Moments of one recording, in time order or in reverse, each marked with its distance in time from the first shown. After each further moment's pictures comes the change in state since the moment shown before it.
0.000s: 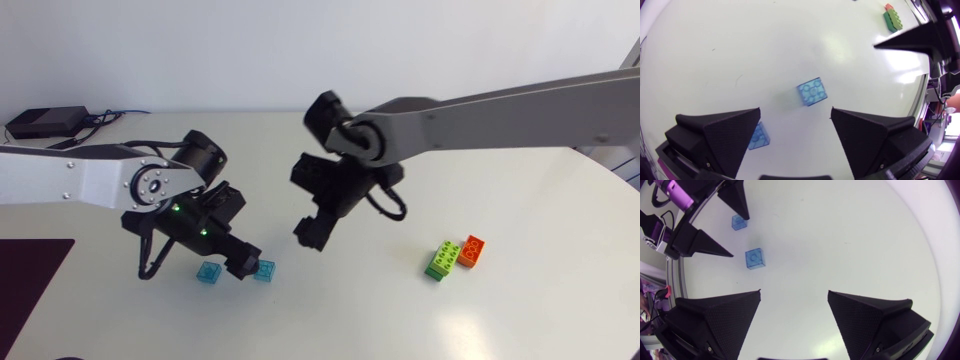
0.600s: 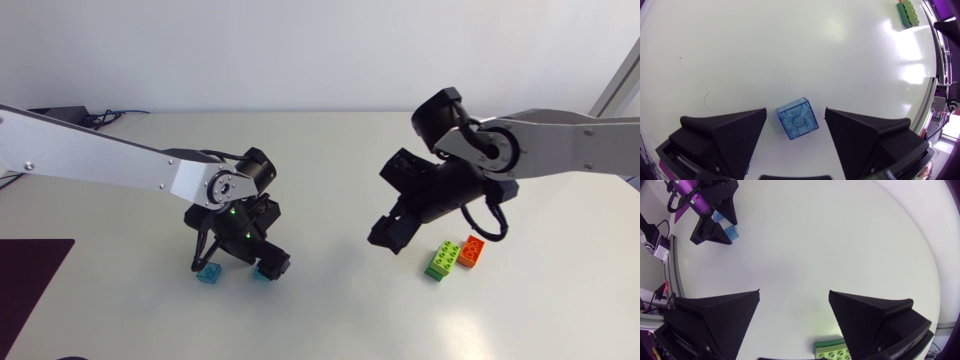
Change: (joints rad) left arm -0.100 0.272 0.159 -0.018 -0.040 -0.090; right arm -0.263 -0.332 -0.358 0.064 -0.023 -0.013
